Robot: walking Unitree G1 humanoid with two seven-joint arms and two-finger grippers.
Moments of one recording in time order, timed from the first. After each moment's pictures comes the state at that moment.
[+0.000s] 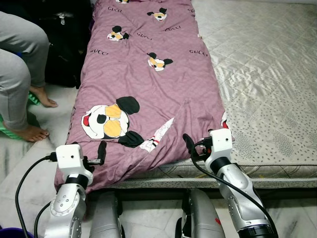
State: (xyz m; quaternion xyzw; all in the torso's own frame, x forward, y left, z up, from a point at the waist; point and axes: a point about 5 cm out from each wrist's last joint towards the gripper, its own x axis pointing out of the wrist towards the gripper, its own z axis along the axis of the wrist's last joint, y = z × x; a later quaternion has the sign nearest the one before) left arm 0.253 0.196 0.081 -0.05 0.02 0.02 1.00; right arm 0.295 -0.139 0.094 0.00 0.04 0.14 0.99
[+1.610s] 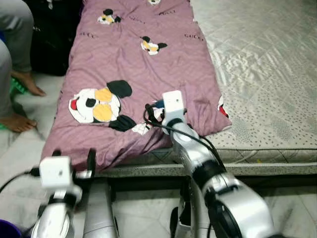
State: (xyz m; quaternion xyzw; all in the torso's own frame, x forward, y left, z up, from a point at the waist) left arm 0.193 0.199 0.110 0.03 0.01 0.07 1.00; right arm 0.376 -0.024 0.144 -0.04 0.05 0.15 0.99
